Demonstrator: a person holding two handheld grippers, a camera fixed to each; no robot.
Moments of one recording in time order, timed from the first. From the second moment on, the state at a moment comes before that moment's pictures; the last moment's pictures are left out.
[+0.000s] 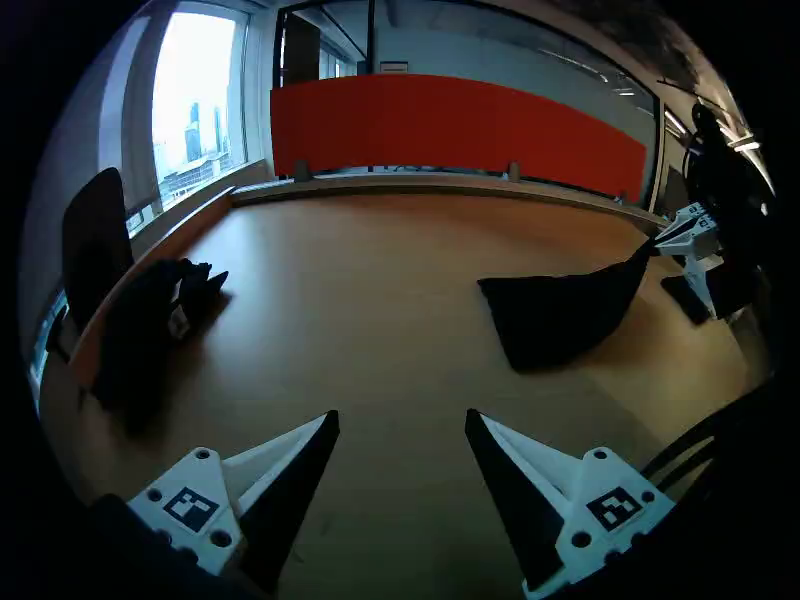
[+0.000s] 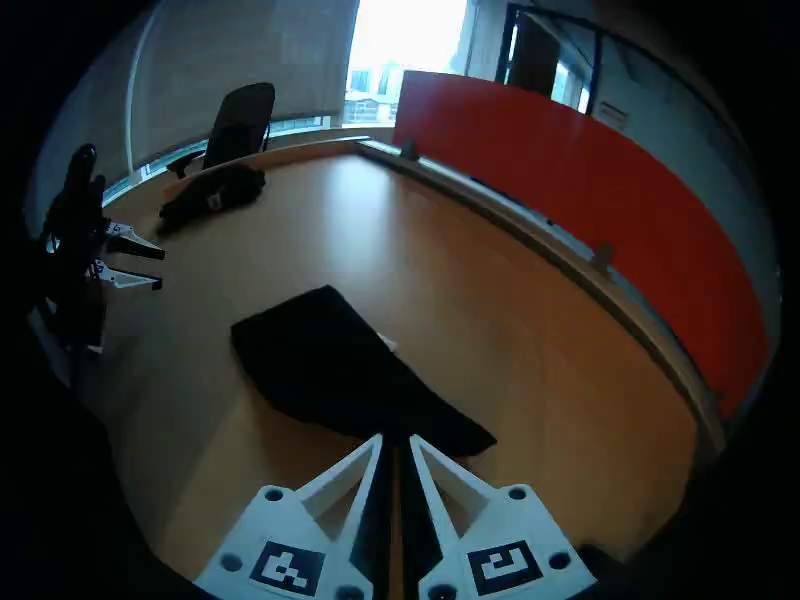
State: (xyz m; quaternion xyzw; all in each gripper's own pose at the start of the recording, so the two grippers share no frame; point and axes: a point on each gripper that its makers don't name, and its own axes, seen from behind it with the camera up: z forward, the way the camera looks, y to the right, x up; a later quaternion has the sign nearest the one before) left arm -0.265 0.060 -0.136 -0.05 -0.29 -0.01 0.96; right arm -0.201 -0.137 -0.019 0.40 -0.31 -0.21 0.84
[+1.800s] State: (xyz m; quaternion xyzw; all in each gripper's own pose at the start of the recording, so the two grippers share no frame) left arm -0.268 0.048 -0.157 -0.02 -0.29 -0.02 0.96; right arm -0.274 -0.354 -0.060 0.59 -0.31 -0.27 0.69
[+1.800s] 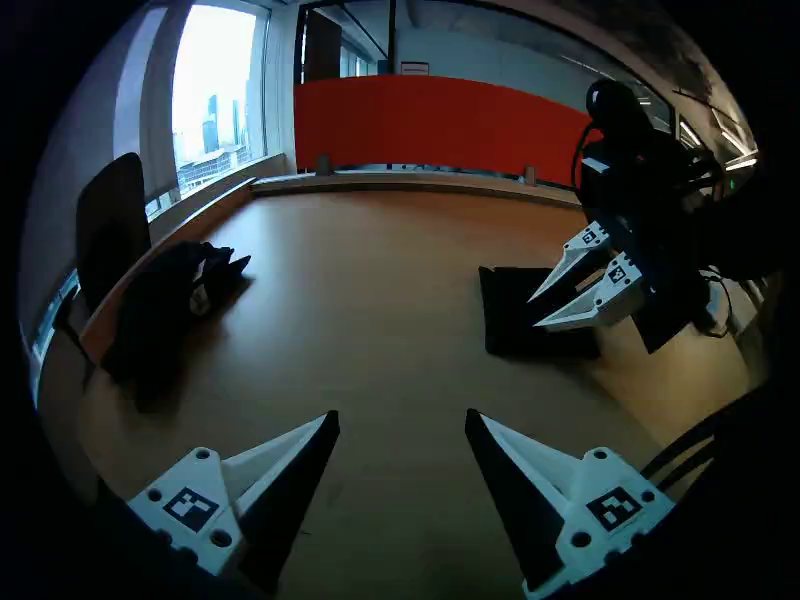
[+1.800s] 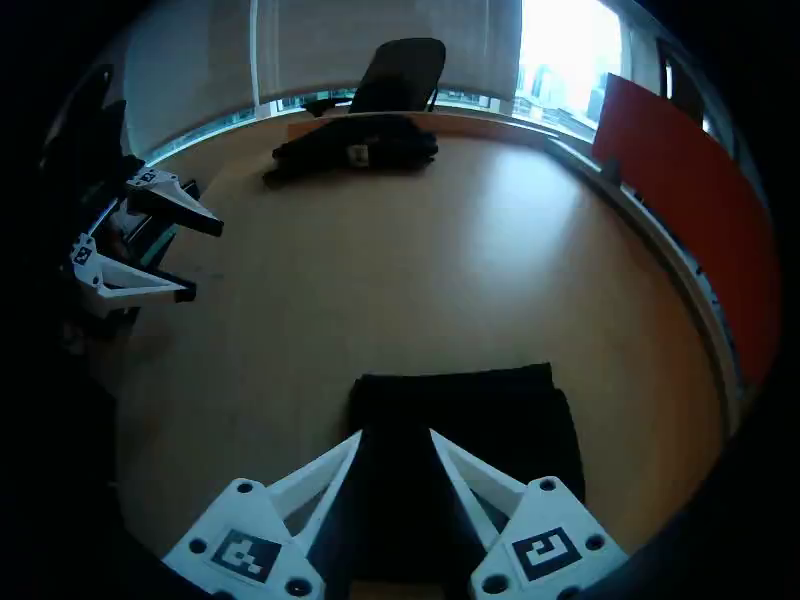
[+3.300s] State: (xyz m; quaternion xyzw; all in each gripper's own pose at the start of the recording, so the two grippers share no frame) left arm -0.267 0.048 -0.155 -0.02 -0.29 -0.02 0.96; right arm -0.278 -0.278 -0.073 0.52 -0.34 -0.25 0.74
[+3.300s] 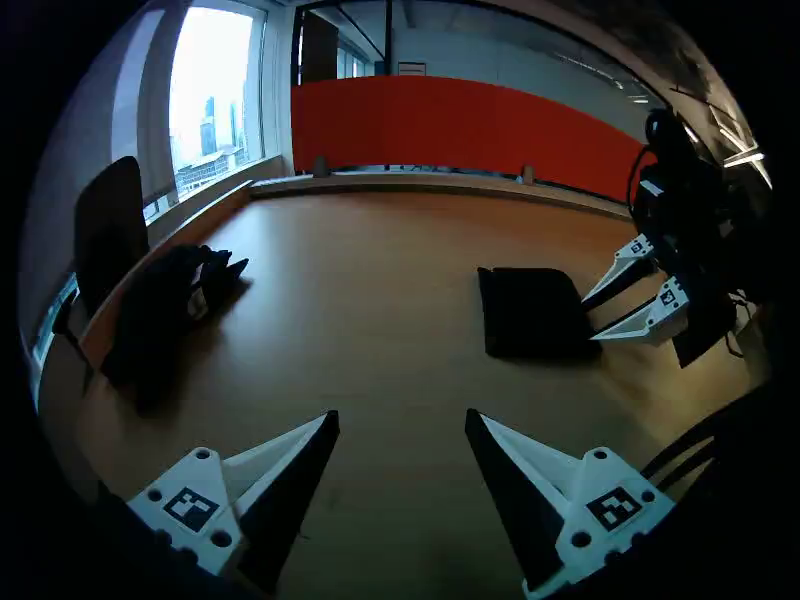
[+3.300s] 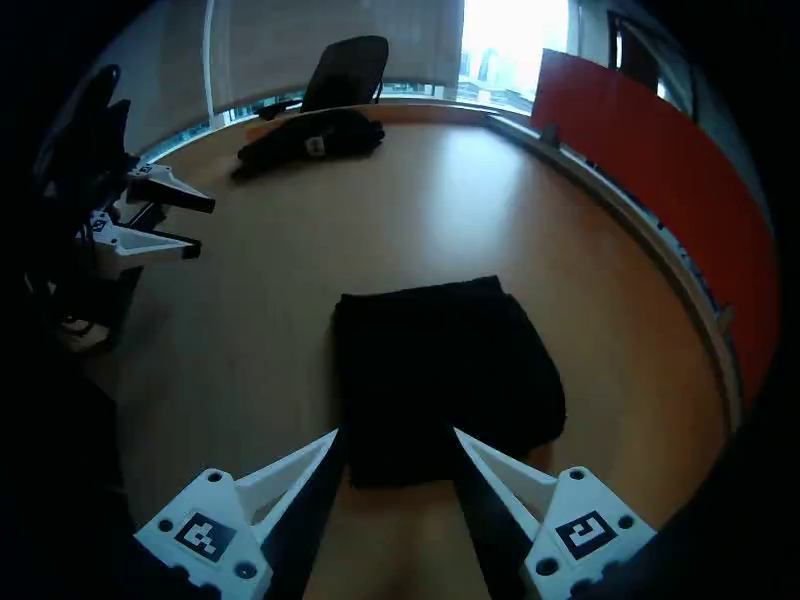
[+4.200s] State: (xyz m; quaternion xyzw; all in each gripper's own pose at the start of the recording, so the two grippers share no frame) left arm -0.266 0.048 -0.152 -0.02 -0.29 -0.01 0.96; right arm -0.304 -0.255 -0.088 0.45 -0.37 -0.23 0.78
